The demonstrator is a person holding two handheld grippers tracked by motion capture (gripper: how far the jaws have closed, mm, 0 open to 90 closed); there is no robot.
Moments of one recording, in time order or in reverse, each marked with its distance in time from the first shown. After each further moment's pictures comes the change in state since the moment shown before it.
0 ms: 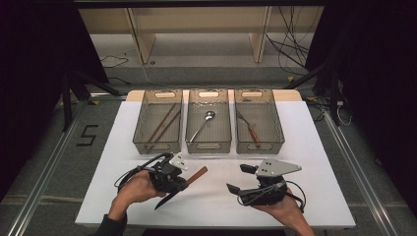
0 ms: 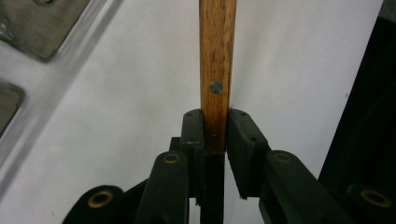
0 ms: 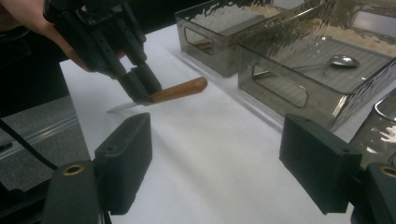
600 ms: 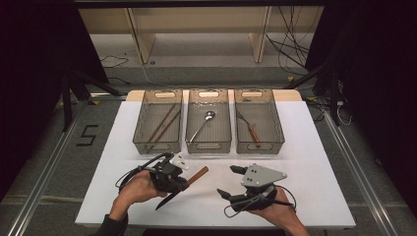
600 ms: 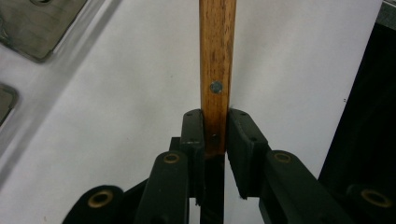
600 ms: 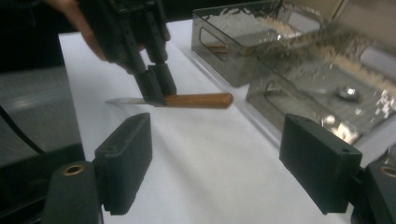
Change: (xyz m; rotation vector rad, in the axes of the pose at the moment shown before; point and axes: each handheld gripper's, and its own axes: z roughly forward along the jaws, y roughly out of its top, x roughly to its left) left arm 0.000 -0.001 0.003 -0.001 -0.007 -0.014; right arm 0.028 0.010 0.015 0.022 -0.026 -0.230
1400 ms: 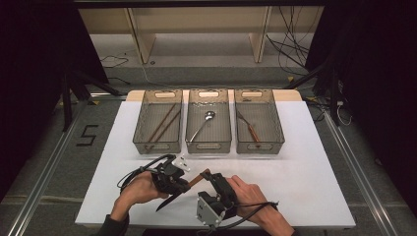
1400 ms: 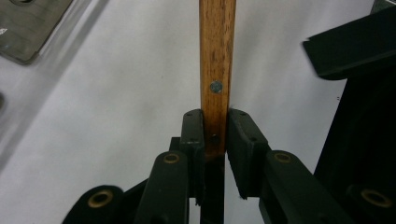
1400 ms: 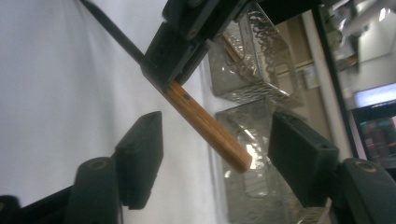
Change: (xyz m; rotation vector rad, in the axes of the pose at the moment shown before) left arm -0.003 0.001 0.002 0.009 -0.016 0.017; right arm 0.062 0.005 0.068 0.184 -0.252 -0.817
